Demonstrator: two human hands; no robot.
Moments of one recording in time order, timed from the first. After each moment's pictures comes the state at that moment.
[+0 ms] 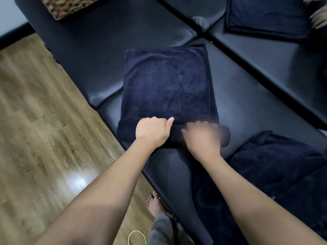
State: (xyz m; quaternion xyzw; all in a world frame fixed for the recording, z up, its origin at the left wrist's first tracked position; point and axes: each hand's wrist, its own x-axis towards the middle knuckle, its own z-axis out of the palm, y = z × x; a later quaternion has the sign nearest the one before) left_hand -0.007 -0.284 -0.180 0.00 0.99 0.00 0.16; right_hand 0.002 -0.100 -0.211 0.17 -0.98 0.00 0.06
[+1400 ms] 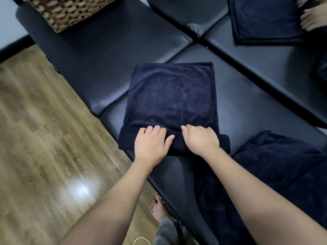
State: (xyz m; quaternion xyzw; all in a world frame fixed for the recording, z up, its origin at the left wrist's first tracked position) left_hand 0.036 -0.295 -0.196 0.03 1.00 0.00 -0.01; right_hand -0.021 -0.117 -0.181 0.14 -0.97 0.02 -0.18
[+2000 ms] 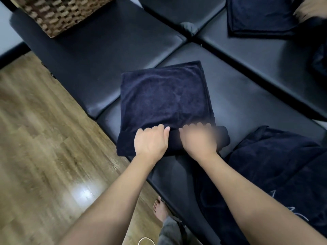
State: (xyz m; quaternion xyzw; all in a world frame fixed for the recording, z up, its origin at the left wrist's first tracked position) left_hand 0.018 -0.281 -0.174 -0.01 1.00 0.00 0.10; right_hand 0.000 -0.112 -0.202 0.15 -0.98 0.01 0.08
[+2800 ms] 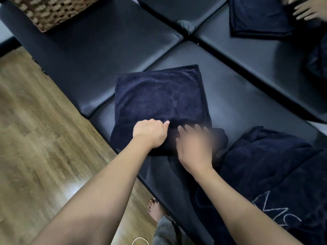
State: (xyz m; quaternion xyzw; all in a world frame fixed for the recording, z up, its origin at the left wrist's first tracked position) left_hand -0.024 -0.274 -0.174 0.02 0.98 -0.01 0.21; right_hand 0.038 -0.106 -0.212 0.13 -0.99 0.05 0.09
